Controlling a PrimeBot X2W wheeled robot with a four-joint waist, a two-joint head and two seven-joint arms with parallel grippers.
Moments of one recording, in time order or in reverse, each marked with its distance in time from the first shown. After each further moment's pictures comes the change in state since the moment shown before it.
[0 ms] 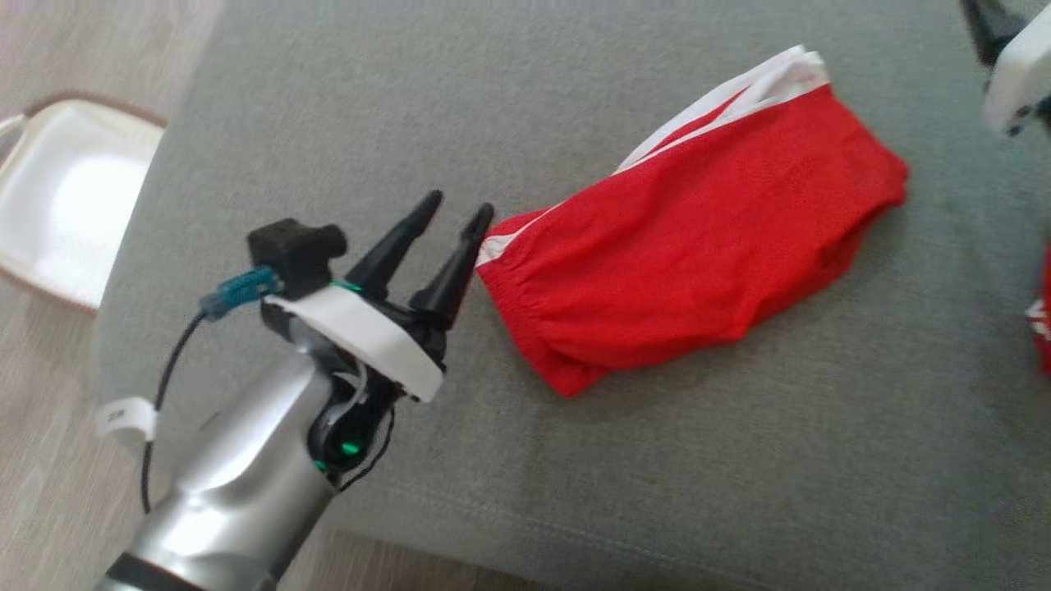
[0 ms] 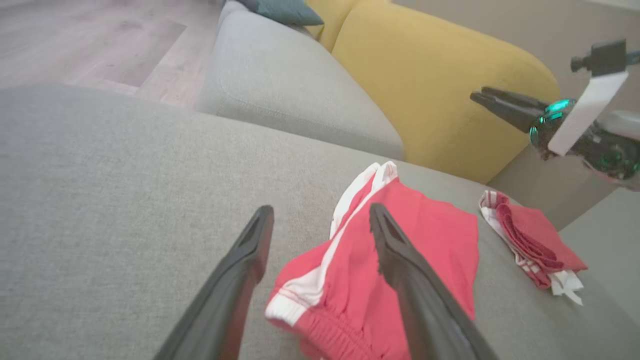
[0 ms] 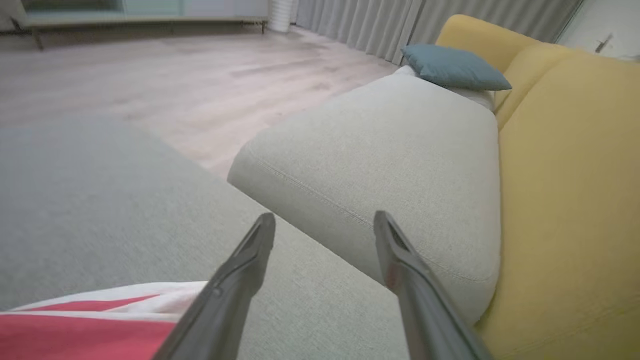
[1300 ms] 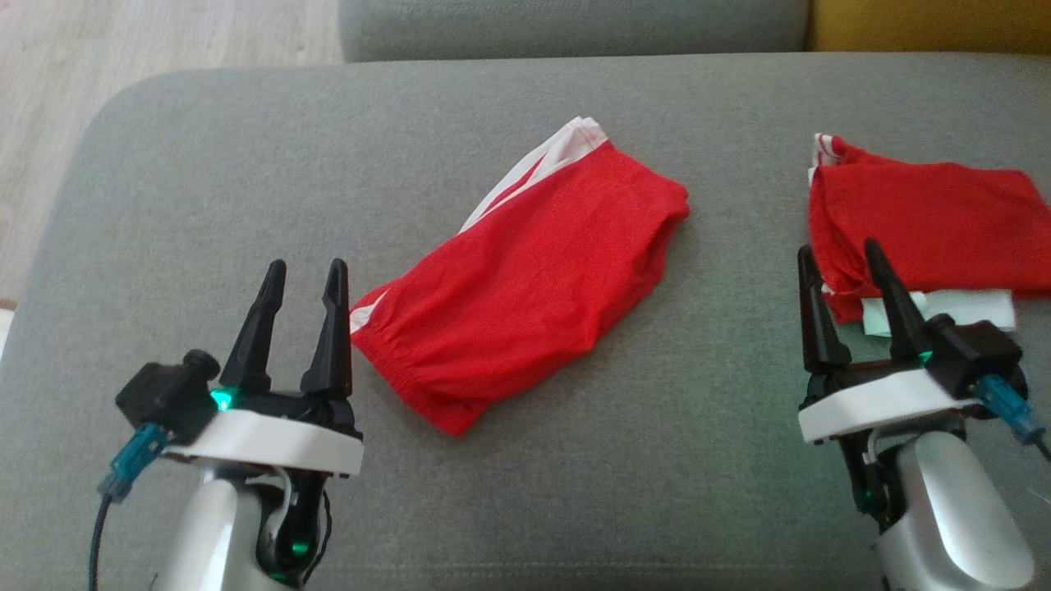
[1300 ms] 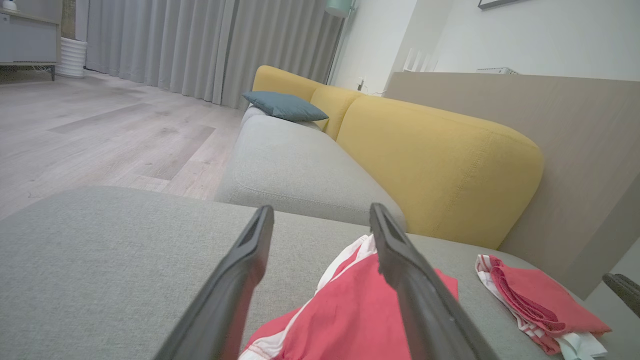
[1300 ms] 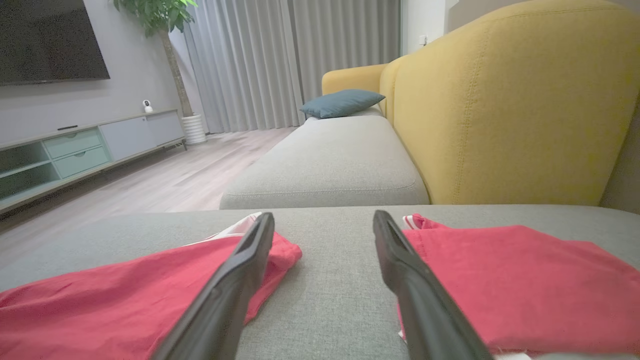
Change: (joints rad) left arm 0.448 -0.206 0.630 -0.262 0.482 0.005 -0.007; right arm 0.990 0.499 -0.955 -0.590 -0.527 0.000 -0.155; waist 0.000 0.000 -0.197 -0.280
